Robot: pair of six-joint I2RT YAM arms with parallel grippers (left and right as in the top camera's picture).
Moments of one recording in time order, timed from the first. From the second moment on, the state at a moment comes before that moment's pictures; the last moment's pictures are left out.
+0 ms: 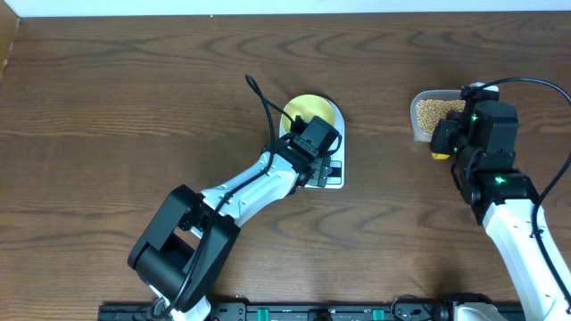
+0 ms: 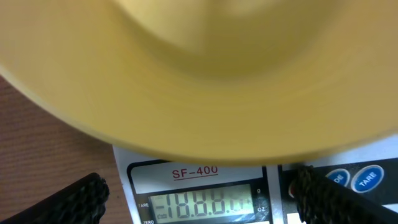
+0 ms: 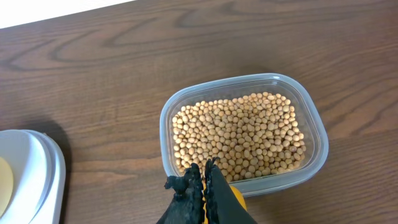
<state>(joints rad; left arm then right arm) -0.68 1.83 1.11 -0.51 -0.23 -0.42 0.02 1.24 0.79 -0.20 0.06 0.17</state>
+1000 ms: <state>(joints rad) -0.68 1.56 1.10 -0.56 -0.22 -0.39 0.02 1.24 0.79 -0.20 0.06 0.15</state>
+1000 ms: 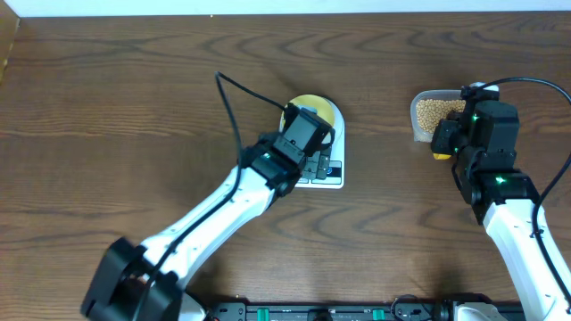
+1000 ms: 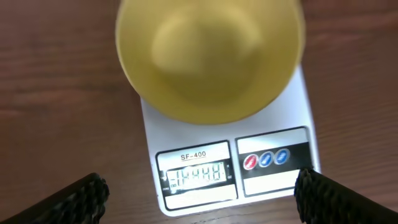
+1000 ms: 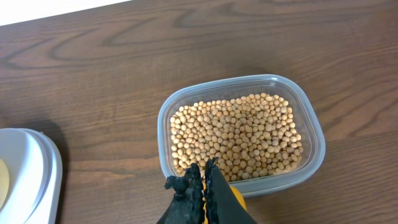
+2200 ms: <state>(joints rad) -0.33 1.43 1.10 -0.50 0.21 0.00 0.01 1.24 0.79 -0.17 0.06 0.12</state>
